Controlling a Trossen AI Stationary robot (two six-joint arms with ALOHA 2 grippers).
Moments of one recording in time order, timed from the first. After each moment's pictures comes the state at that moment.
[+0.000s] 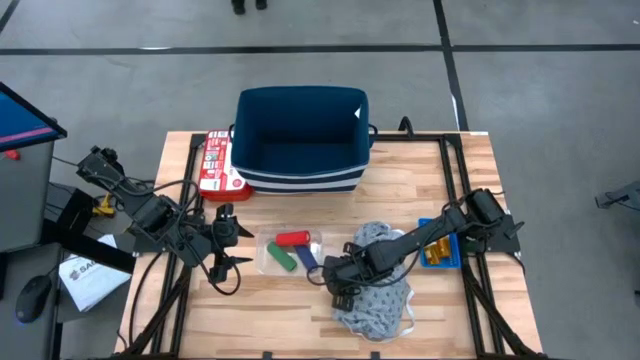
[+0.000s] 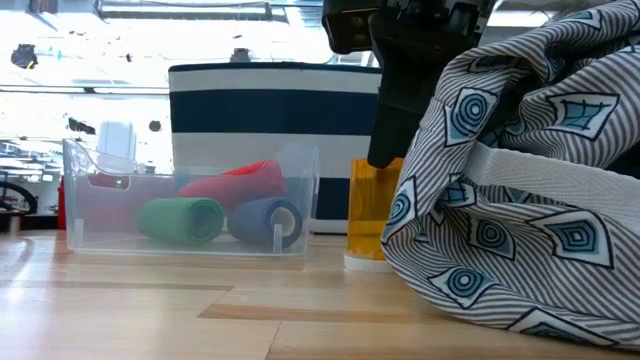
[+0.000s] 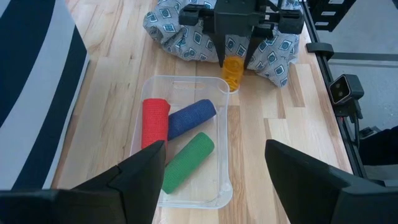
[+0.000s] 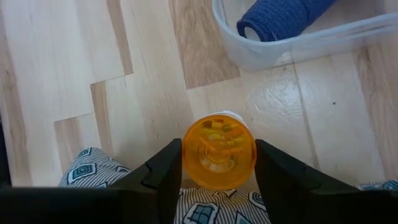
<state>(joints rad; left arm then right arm) -0.65 1.03 1.06 -0.85 -0.50 -0.48 0.41 1.97 1.43 -0.63 0.13 0.62</state>
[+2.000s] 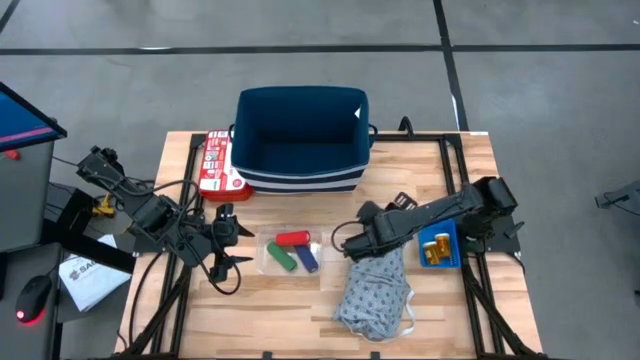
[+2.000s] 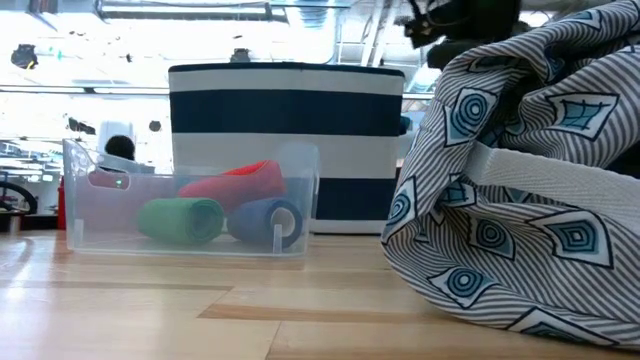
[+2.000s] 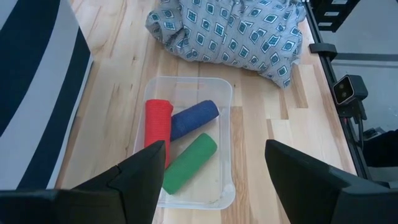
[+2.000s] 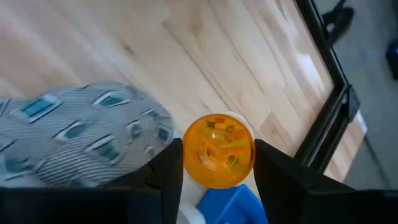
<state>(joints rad) -0.65 1.03 1.06 -0.85 -0.51 -0.48 0.29 1.83 1.53 -1.57 0.54 1.08</state>
